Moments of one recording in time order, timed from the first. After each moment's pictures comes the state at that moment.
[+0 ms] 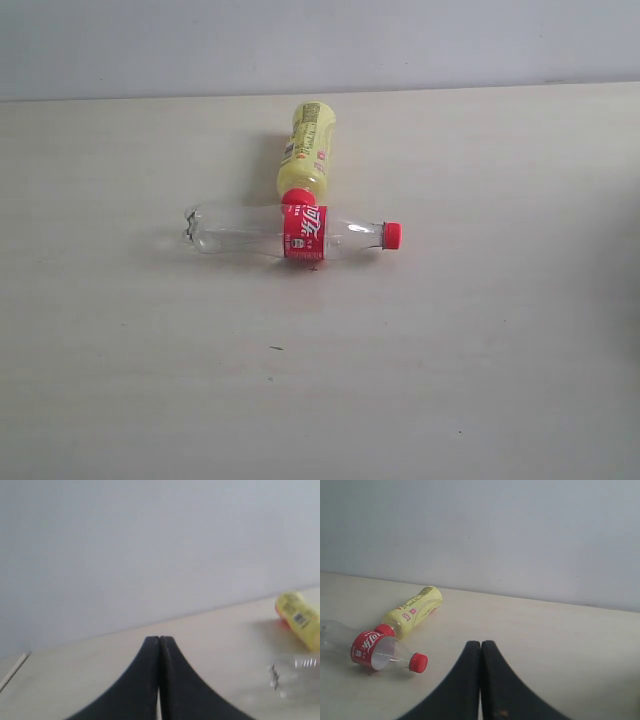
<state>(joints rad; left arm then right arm) 0.02 0.01 0.00 0.26 0.05 -0.05 0.28 0.00 -0.17 -0.01 0.38 0.00</state>
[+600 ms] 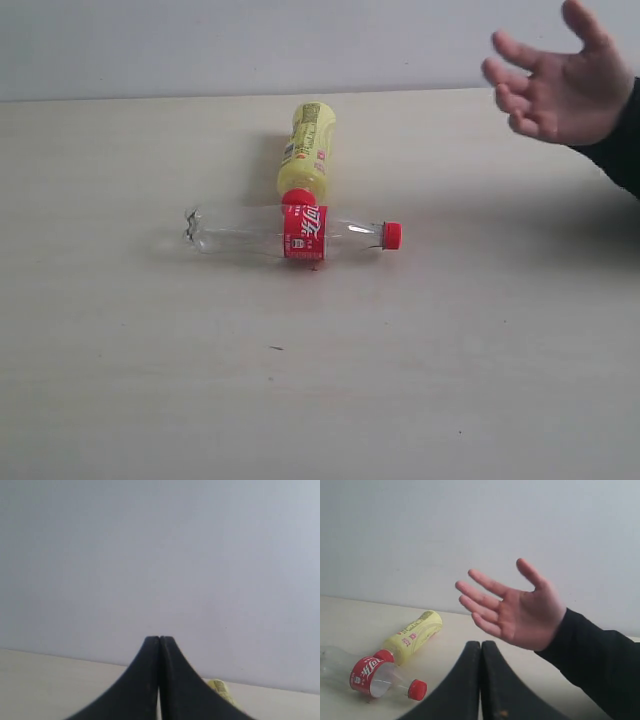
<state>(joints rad) 0.02 0.01 0.00 0.25 -0.13 -0.50 0.28 0.00 -0.17 -0.01 0.29 0.00</state>
